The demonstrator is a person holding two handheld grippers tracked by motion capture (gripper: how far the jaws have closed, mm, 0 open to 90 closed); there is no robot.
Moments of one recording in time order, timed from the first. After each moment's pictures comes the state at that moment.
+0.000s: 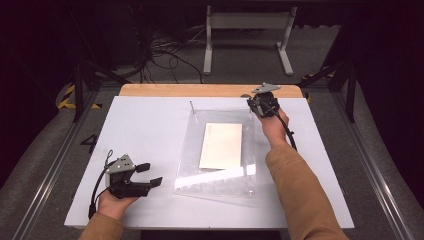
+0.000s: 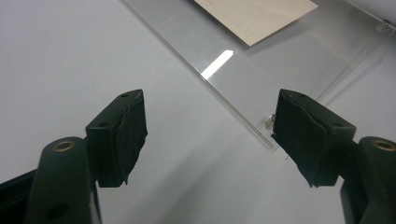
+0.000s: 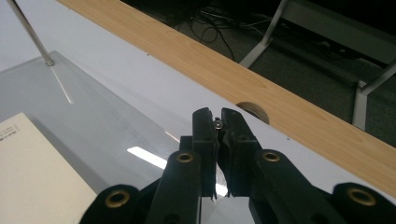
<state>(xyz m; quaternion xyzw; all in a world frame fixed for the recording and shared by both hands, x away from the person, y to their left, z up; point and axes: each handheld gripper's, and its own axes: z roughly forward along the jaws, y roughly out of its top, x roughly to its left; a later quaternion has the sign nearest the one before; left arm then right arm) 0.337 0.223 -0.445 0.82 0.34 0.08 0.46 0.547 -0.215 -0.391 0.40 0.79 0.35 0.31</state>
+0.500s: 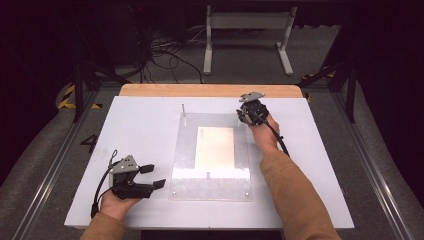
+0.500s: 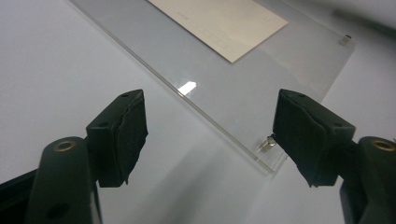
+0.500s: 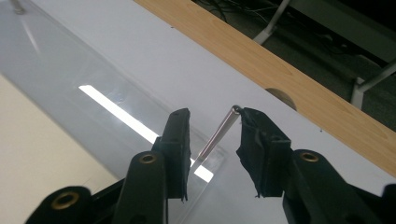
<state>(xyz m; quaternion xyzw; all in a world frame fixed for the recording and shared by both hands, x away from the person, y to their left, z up) 0.335 0.216 -0.441 0.82 0.32 0.07 0.47 0.532 -0.190 -0.407 0.37 0.82 0.32 0.31</state>
